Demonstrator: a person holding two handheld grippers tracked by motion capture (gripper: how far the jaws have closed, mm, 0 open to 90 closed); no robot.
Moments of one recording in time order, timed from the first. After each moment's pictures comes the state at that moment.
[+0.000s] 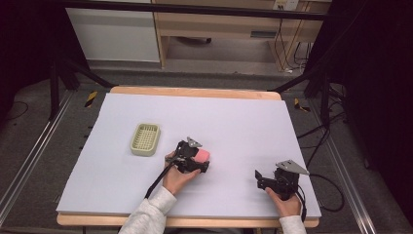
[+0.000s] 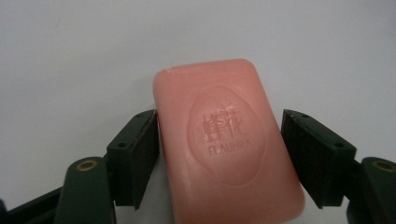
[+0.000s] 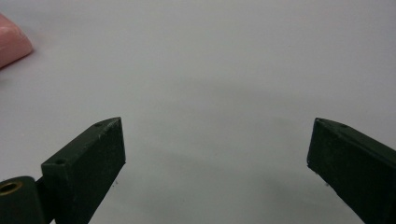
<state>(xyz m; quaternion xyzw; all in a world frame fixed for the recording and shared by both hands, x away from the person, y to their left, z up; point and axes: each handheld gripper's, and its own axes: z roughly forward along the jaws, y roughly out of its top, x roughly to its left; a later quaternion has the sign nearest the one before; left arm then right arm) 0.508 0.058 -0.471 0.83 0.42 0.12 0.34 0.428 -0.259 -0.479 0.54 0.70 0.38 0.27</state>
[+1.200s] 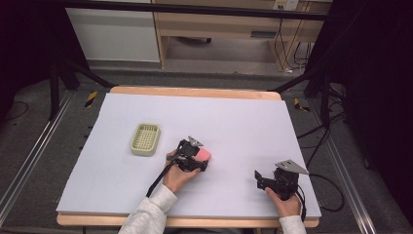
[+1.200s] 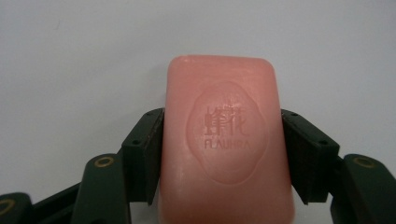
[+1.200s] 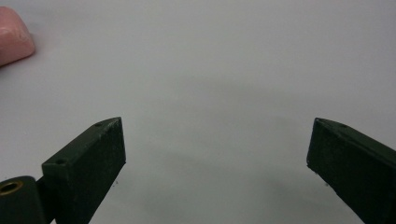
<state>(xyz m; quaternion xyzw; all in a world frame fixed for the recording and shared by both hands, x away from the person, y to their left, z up) 0.512 0.054 -0.470 0.84 0.41 0.12 0.32 0.429 -0.259 -0.479 0.54 0.70 0.38 0.27</state>
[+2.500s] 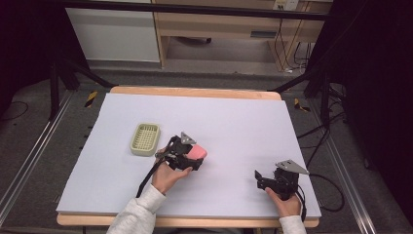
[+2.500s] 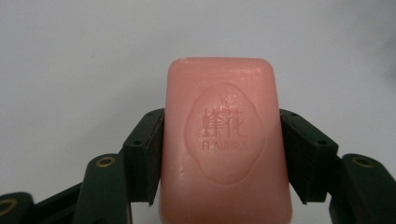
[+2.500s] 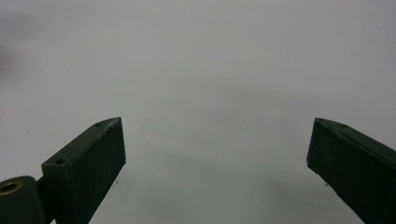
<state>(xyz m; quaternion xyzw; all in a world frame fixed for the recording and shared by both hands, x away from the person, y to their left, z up) 0.496 0.079 -0.429 0.85 0.39 0.13 0.34 0.429 -0.259 -0.479 0.54 0.70 0.38 0.27</state>
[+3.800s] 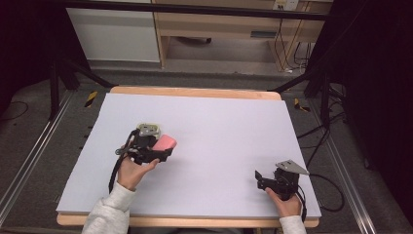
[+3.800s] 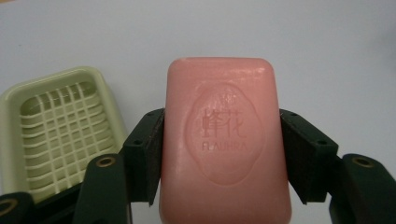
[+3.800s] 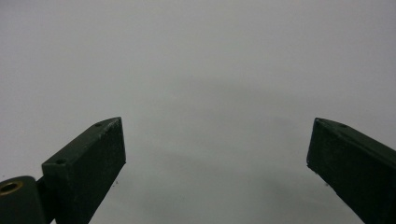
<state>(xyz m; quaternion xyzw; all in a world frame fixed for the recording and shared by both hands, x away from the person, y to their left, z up) 0.492 0.173 -0.398 0.80 0.44 0.16 0.38 0.428 -0.259 -0.479 0.54 0.70 0.37 0.27</state>
